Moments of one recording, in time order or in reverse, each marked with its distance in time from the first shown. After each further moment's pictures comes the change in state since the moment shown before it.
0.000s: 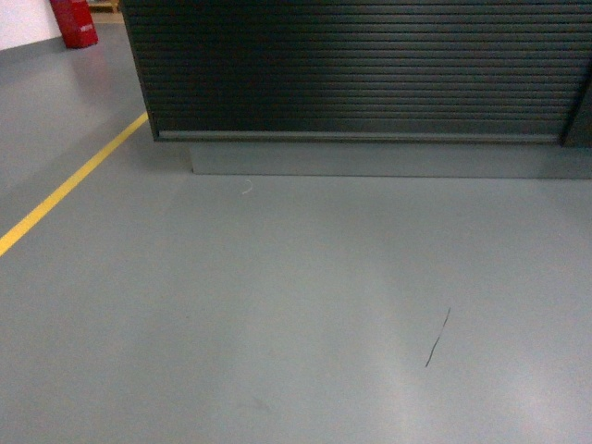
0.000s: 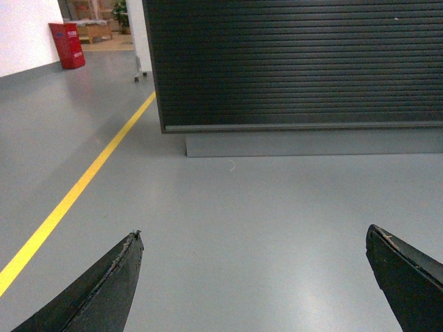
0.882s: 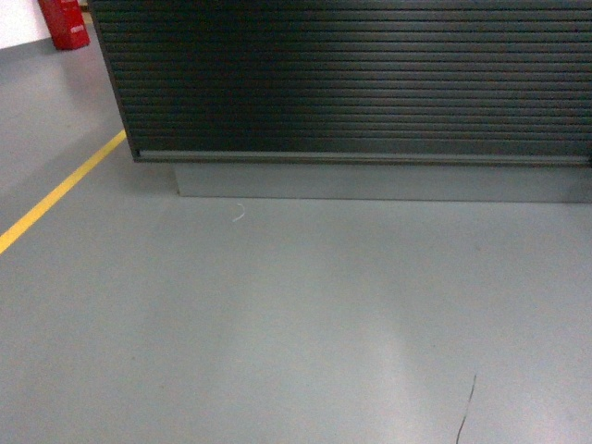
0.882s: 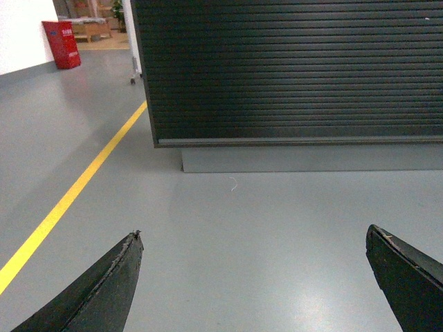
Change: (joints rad) left arm 0.000 0.000 0.000 -0.003 0.000 0.000; right arm 0.000 0.000 0.000 -0.002 0.000 0.000
